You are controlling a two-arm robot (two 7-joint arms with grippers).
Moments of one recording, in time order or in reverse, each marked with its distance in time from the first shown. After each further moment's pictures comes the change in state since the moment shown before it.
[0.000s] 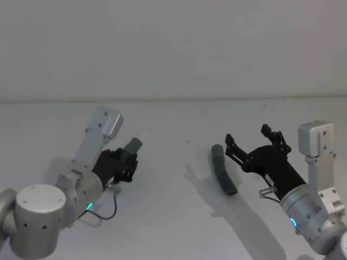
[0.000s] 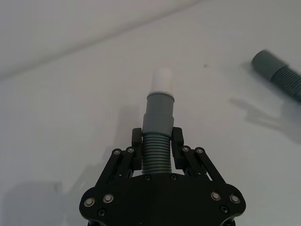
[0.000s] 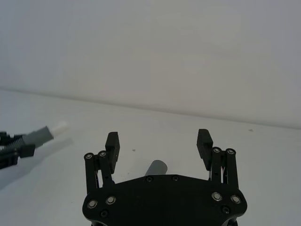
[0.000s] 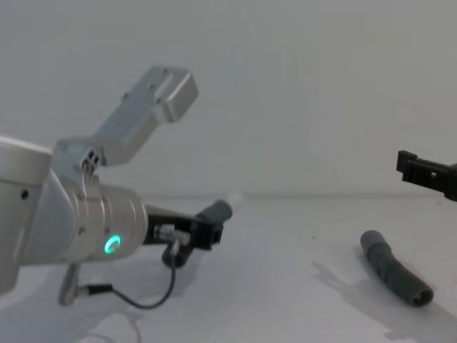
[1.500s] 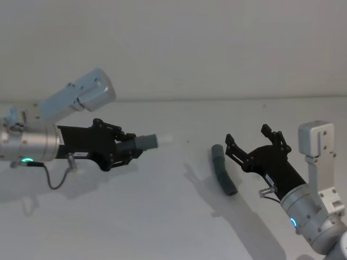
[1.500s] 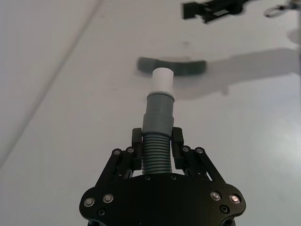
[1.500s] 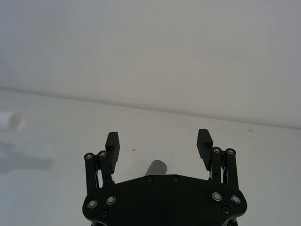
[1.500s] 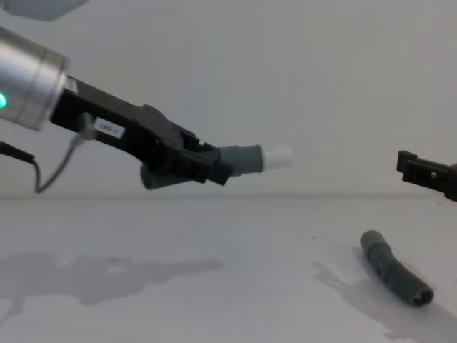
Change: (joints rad) left arm -0.351 0.377 0.145 0.002 -0.077 -0.122 -0.784; right arm 0.000 0.000 0.000 0.000 0.000 0.000 0.000
